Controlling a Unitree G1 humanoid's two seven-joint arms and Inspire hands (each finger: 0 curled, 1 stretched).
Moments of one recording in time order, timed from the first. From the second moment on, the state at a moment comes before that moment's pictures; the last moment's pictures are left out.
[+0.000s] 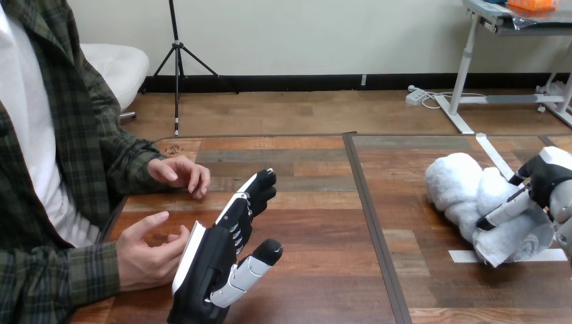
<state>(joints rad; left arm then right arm) 0.12 0.02 -0.09 0.44 -0.02 -0.82 -0.24 -0.86 -0.58 0.29 1.32 -0.53 0.12 0.06</state>
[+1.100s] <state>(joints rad) 0.12 0.02 -0.10 0.43 -0.01 -0.81 -0.22 -0.83 -0.54 0.18 1.26 -0.34 0.00 0.07</state>
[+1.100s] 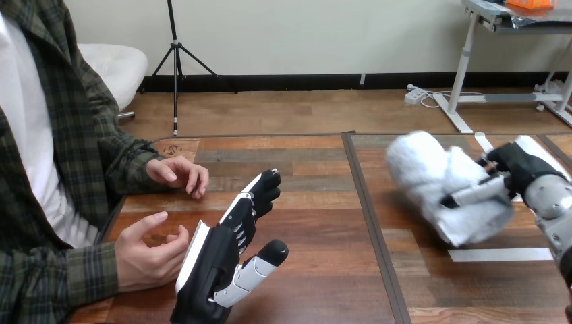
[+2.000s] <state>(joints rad) 0.13 0.09 -0.04 0.42 0.15 -0.86 -0.11 -0.64 -0.52 0.09 0.89 -0.17 -0.01 0.19</state>
